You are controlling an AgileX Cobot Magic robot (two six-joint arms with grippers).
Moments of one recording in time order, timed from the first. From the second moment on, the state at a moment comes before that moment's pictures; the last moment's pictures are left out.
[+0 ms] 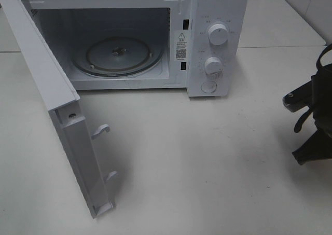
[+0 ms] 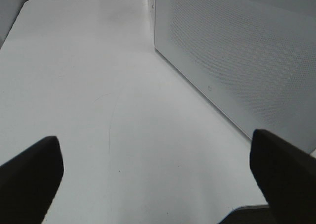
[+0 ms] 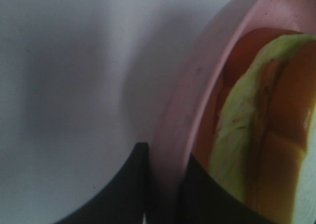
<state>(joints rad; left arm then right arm) -0.05 0.00 -0.51 -0.03 1.07 0.03 0.43 1.67 -0.60 -1.03 0.82 1.04</state>
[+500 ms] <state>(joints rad) -0.05 0.00 -0.51 -0.03 1.07 0.03 0.40 1.87 -0.72 -1.06 0.75 1.07</state>
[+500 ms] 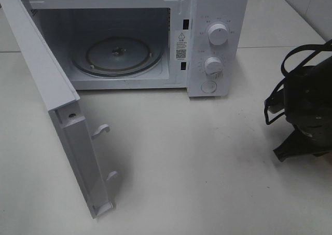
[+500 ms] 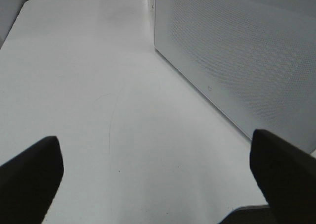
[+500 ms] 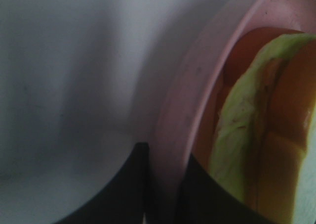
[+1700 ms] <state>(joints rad) -0.05 0.00 -0.51 -0.03 1.07 0.03 0.40 1.74 -0.79 -0.71 0.70 0.80</state>
